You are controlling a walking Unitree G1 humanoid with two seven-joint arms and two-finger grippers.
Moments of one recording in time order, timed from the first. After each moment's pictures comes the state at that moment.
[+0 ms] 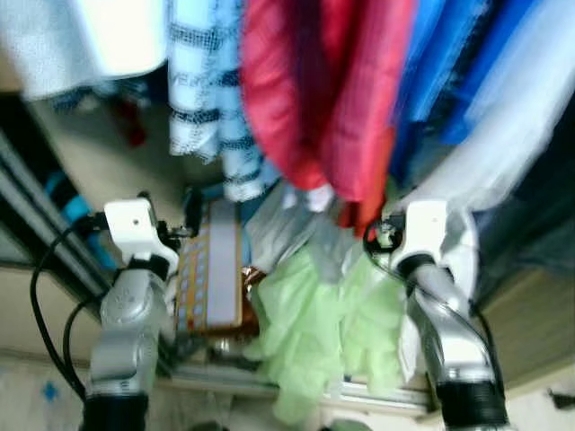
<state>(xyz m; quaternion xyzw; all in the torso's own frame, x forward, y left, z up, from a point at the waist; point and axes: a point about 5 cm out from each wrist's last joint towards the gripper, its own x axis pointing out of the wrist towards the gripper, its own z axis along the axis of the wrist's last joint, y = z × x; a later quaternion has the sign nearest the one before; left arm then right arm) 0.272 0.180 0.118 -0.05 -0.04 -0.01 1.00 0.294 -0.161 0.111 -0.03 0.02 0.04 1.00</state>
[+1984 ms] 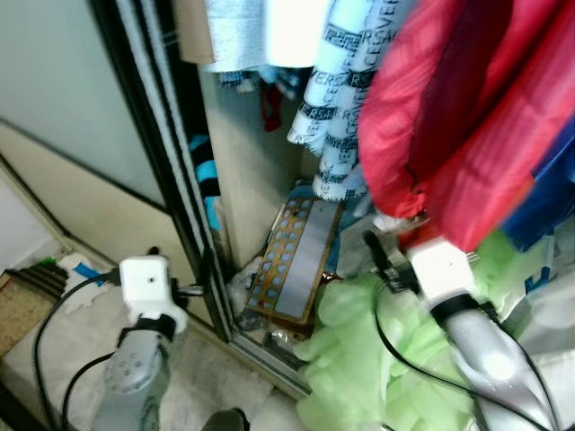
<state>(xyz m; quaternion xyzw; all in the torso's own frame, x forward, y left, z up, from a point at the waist) 0.219 0.164 0.092 -0.03 0.04 -0.03 1.00 0.215 -0.177 0.134 -0.22 -0.04 0.11 0.97</state>
